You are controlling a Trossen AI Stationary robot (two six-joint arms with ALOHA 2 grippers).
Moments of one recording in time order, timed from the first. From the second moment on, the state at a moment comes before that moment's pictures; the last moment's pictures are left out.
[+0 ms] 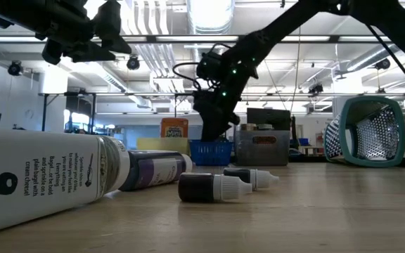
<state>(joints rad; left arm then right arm) -0.36 1.06 0.45 0.47 -1.38 -0.30 -0.45 2.11 1.61 -0.53 0.00 0.01</state>
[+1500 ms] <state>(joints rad) -0.38 1.06 0.45 0.45 -1.34 -0.29 -0.07 1.88 1.85 -1.27 0.12 0.05</state>
